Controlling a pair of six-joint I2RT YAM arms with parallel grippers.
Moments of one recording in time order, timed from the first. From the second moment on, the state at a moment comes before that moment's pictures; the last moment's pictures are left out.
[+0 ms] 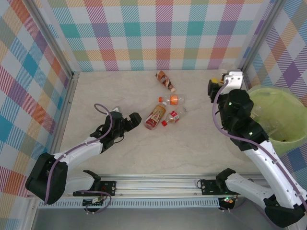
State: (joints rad) left arm -0.49 1.21 0.54 0.08 -0.01 -0.92; right arm 0.52 0.89 1.20 -0.37 0.62 -0.01
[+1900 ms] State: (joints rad) left arm -0.49 1.46 0.79 -0.01 0.13 -0.82; right arm -0.23 0.85 1.26 -0.81 0.40 0.01
